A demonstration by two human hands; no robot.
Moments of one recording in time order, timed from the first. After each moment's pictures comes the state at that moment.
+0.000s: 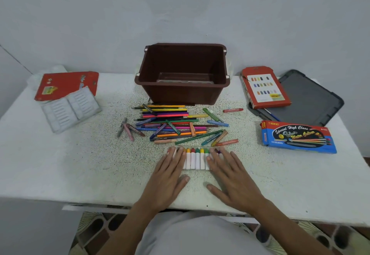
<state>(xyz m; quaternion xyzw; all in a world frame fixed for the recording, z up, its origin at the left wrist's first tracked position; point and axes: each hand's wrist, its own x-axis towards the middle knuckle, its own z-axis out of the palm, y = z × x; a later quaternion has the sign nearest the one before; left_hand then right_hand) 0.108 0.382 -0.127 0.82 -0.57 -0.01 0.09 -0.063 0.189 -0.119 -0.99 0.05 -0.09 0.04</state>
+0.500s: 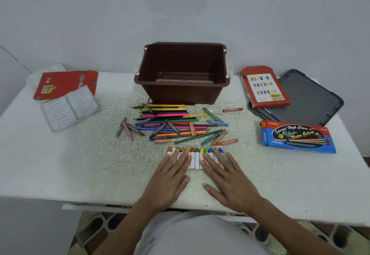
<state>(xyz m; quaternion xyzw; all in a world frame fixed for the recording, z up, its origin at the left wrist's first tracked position) 0.106 0.380 -0.130 0.79 -0.61 0.03 0.08 -0.062 0.191 -0.121 -1.00 0.02 -0.06 0.02</state>
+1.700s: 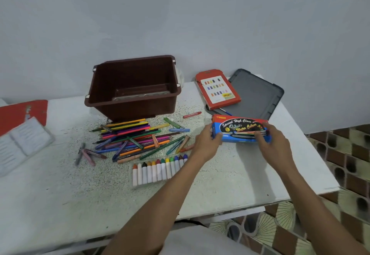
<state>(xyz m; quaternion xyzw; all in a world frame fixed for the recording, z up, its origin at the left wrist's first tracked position) 0.032 0.150 -0.053 0.72 -0.31 -0.43 0.45 -0.146 0.060 -0.040 -0.75 0.55 -0.23 0.28</state>
